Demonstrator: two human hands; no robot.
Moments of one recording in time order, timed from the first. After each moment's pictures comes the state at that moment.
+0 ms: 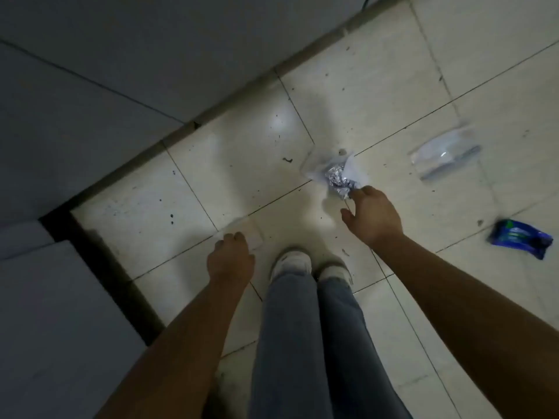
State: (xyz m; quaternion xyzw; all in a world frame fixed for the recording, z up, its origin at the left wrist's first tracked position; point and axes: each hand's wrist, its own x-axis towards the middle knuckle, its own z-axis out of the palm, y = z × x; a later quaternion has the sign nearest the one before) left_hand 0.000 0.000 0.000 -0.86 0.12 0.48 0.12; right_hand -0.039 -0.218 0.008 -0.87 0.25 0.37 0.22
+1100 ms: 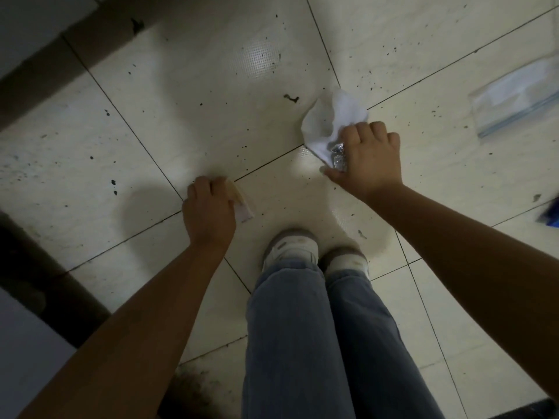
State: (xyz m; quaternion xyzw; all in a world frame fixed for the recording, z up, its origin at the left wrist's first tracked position) left_hand 0.006 0.029 -0.135 -0.94 0.15 0.32 0.03; right_hand -0.031 -0.199 -0.125 -0.96 0.15 0.21 0.11
